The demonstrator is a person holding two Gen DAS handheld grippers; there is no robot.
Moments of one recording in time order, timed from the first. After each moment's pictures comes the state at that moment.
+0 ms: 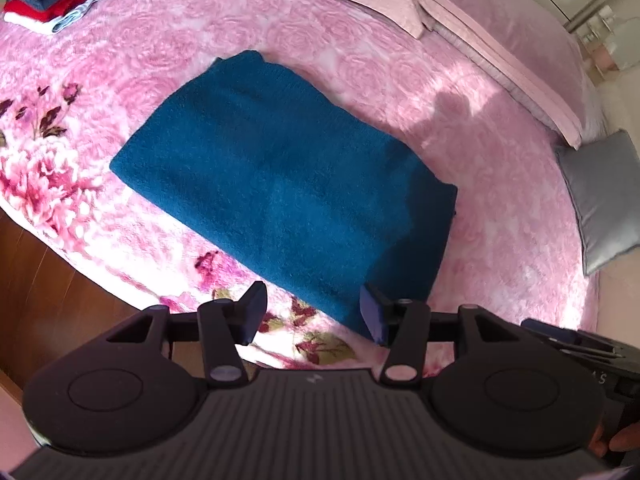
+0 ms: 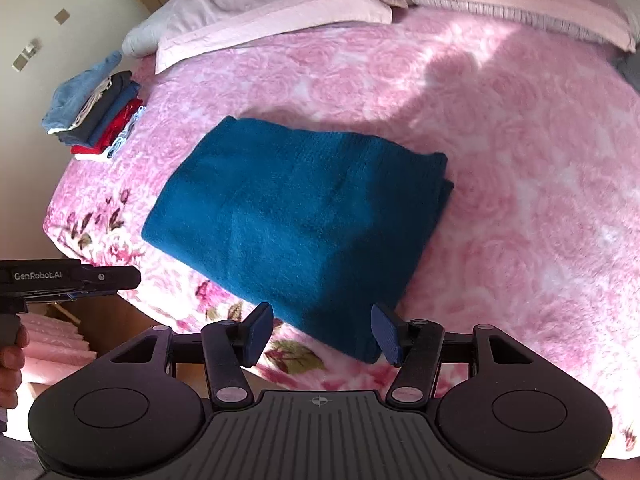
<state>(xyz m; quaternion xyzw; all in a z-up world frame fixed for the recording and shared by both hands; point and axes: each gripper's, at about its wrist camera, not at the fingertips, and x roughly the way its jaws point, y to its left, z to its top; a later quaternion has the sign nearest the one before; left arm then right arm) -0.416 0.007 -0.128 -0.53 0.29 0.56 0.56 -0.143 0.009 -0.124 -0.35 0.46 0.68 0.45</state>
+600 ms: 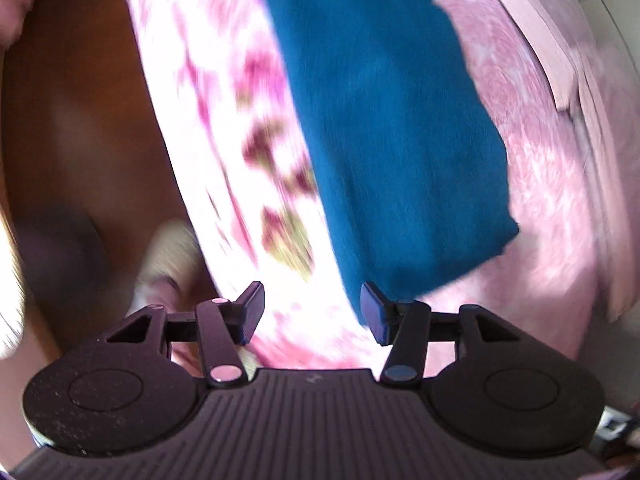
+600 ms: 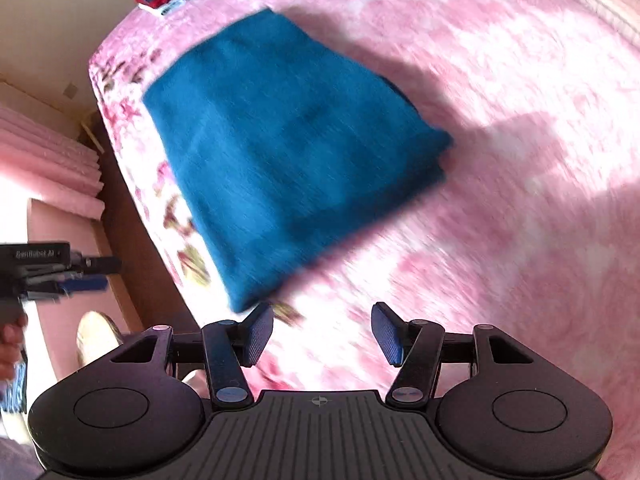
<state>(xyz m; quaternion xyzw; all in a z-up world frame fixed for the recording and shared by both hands) -0.300 -0.098 -0.240 -0.69 0.04 0.65 0.31 -0.038 0.103 -0.208 -0.51 0.39 0.73 0.24</state>
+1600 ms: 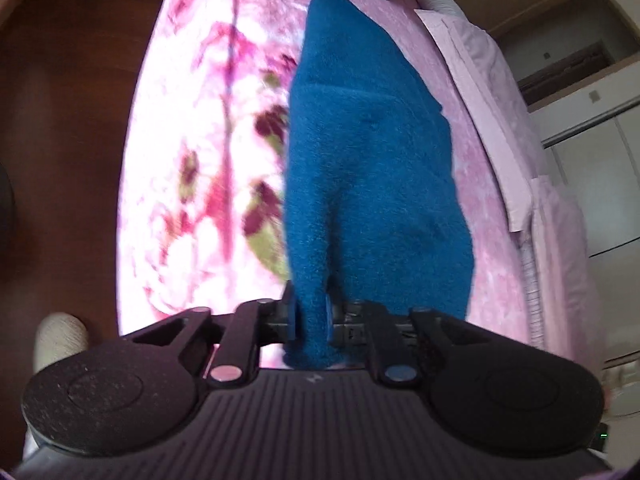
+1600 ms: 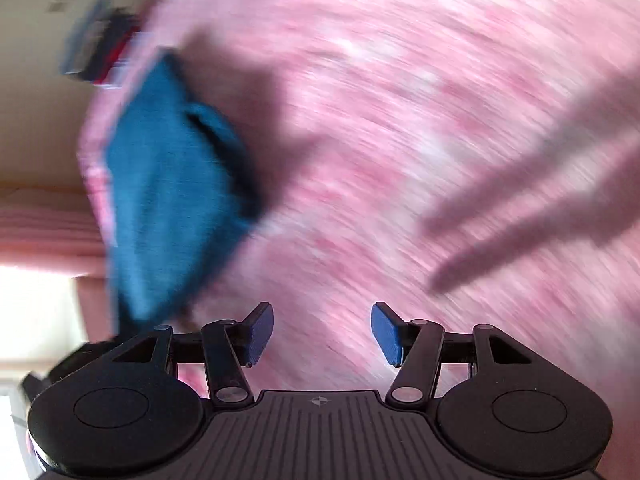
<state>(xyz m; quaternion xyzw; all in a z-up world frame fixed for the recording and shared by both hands) -0.262 -0.141 -0.326 -0.57 -0.17 0.73 0.33 0.081 0.194 -0.318 -0.40 0.54 0.71 0.21</state>
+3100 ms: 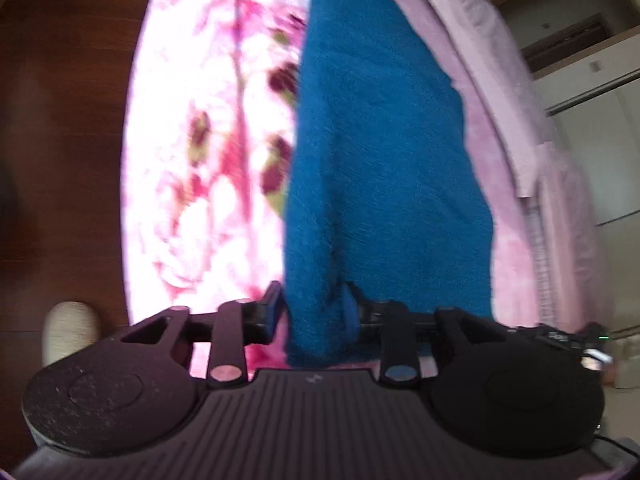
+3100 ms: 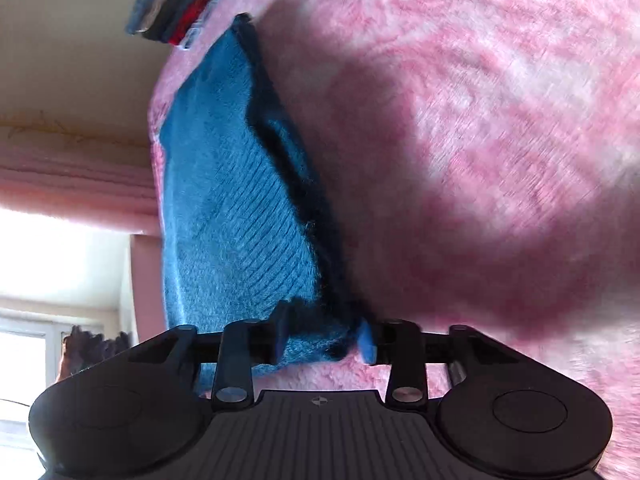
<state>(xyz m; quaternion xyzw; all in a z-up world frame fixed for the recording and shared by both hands) -0.258 -0.150 -0.330 -0.60 -0.08 0.73 0.32 -0.014 0.250 -0.363 -0.41 0.53 0.74 0.09</state>
